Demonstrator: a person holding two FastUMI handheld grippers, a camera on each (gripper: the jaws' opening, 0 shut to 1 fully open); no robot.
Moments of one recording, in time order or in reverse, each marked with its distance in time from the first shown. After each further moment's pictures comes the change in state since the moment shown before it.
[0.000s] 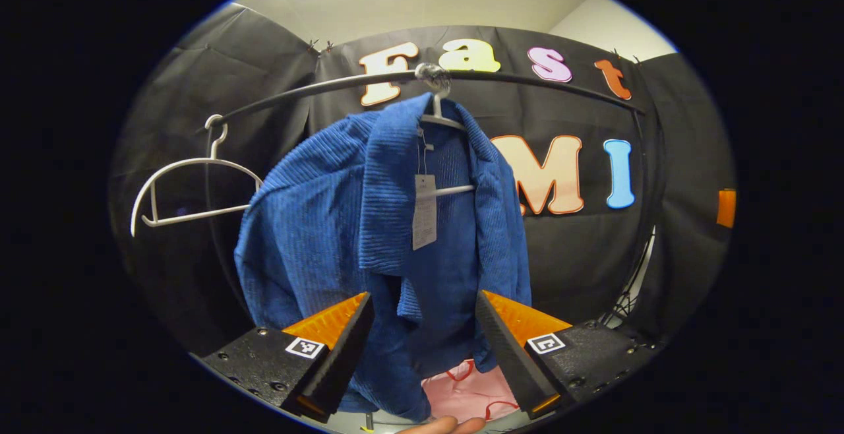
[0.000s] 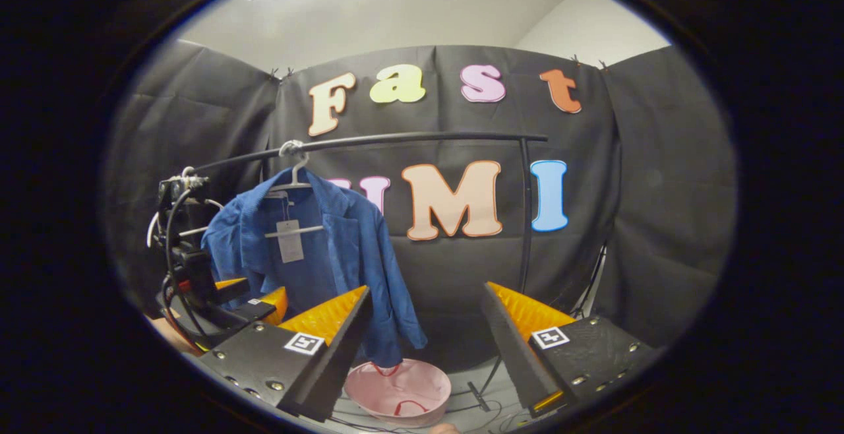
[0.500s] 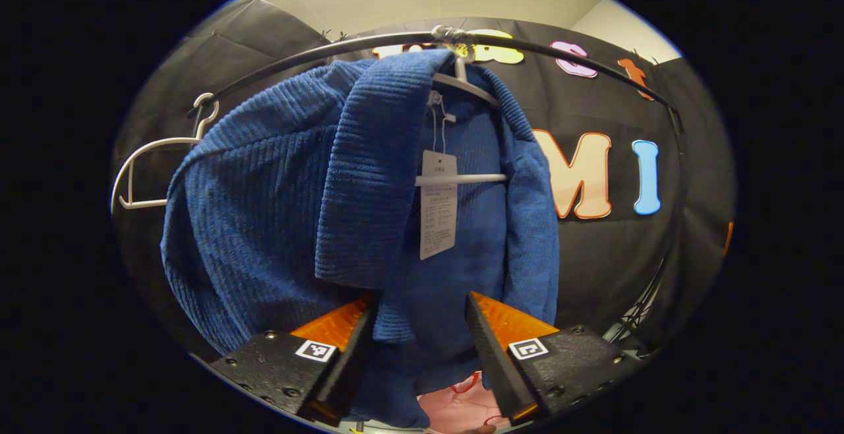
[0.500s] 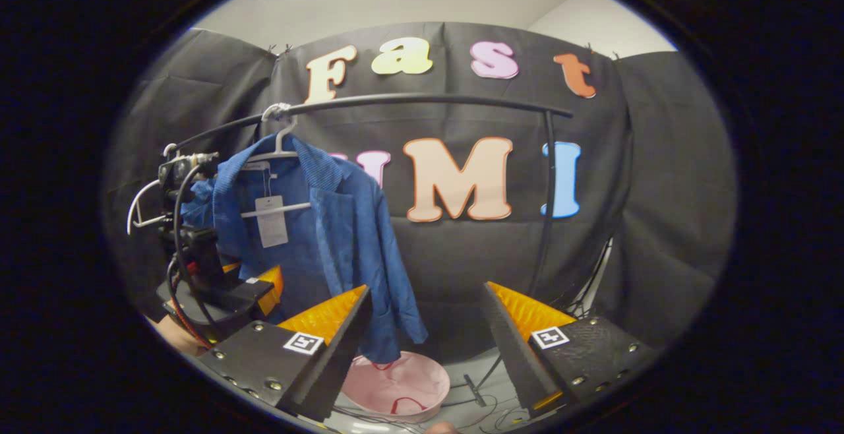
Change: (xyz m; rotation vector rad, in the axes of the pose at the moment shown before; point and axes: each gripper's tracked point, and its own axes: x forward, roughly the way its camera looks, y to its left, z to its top) left arm 0.063 0.015 -0.007 -0.045 -0.004 0.075; right arm 0.062 0.030 -0.036 -0.017 0.101 0.035
